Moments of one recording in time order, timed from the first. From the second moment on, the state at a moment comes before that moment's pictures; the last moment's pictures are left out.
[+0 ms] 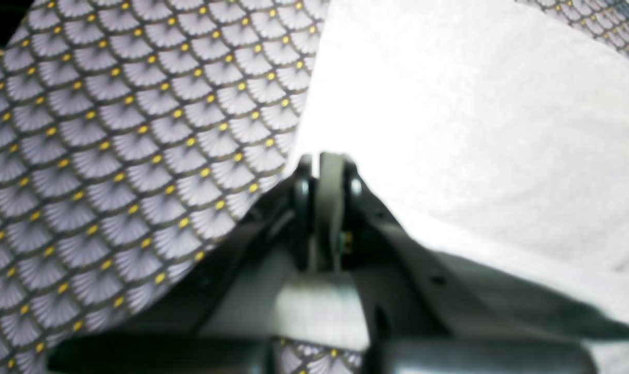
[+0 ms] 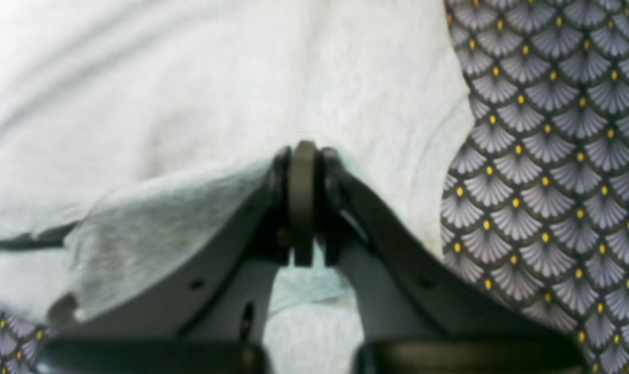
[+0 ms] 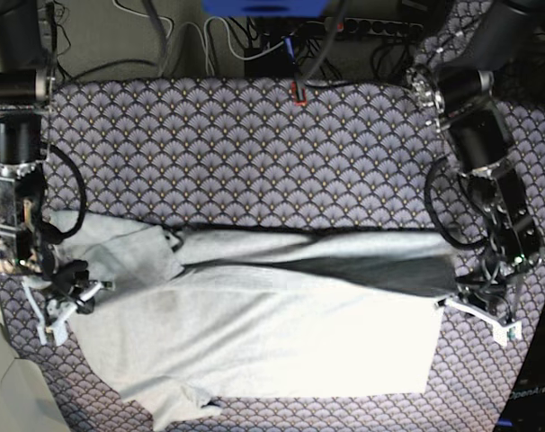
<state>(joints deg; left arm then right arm) -27.0 -8.0 -28.2 68.6 -6.4 -17.4 43.7 24.8 24.9 -0.4 62.6 24.2 15.1 -37.4</state>
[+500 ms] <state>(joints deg) -30.3 -8.4 -23.0 66.7 -6.4 -17.4 39.1 29.4 22.3 -0.2 55.7 18.0 16.6 -34.0</state>
